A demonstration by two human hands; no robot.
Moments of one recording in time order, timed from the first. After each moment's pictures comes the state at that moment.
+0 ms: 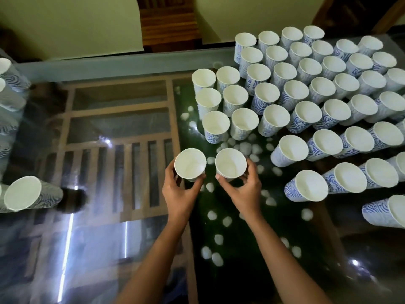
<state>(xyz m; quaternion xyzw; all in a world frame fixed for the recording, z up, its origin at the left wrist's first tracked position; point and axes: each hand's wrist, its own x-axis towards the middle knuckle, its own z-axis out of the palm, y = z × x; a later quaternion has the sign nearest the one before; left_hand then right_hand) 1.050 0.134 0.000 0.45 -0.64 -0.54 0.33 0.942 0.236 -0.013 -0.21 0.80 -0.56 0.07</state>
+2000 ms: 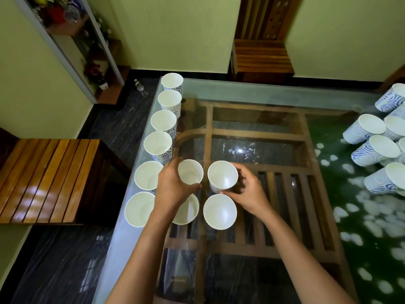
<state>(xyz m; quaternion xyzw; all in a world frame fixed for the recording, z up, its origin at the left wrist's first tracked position) 1.329 -0.209 0.045 0.53 -0.76 -0.34 0.17 1.168 -0.095 -0.002 -0.38 0.71 -0.48 0.35</state>
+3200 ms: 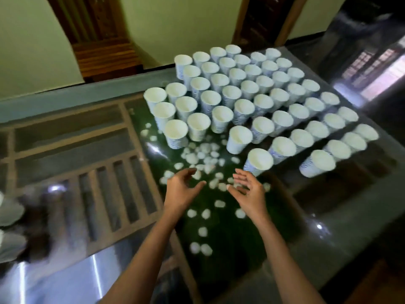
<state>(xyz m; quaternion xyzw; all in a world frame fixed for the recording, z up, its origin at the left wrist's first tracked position) 1.038 0.148 0.038 0.25 -0.81 -0.52 0.10 0.969 0.324 0.024 -0.06 0.80 -0.58 0.14</state>
